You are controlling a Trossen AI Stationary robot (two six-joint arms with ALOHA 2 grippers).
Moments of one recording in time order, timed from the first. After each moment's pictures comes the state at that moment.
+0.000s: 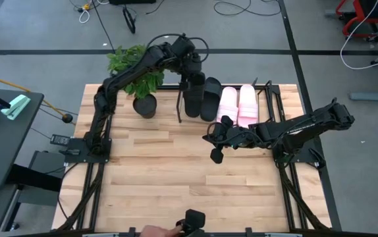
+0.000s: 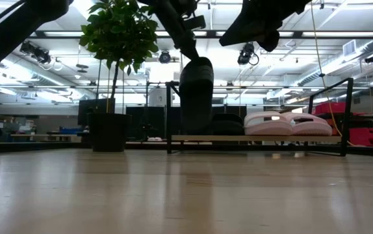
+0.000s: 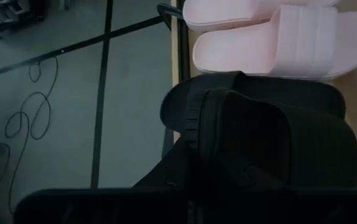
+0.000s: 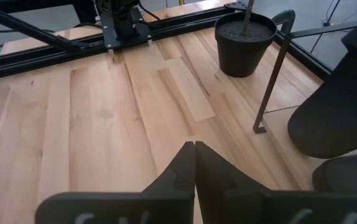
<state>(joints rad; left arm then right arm) 0.52 2.12 2.33 -1.03 0.05 0.67 0.17 1.33 0.92 -0.13 0.38 0.35</state>
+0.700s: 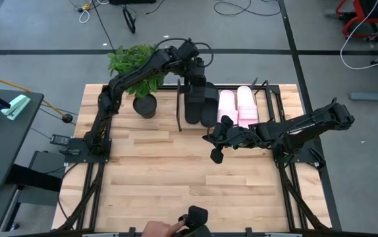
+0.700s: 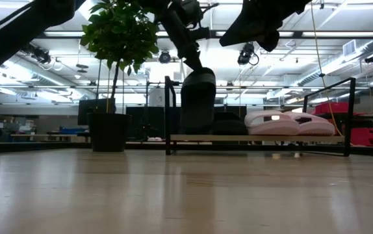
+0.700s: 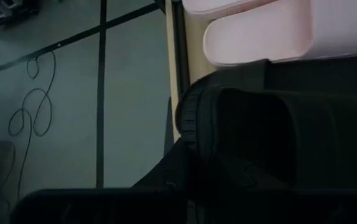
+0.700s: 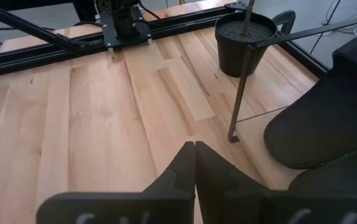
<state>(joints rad) 0.52 2.18 2.33 -1.01 0.00 0.71 0.17 1.33 0.92 -0.13 0.38 0.34</state>
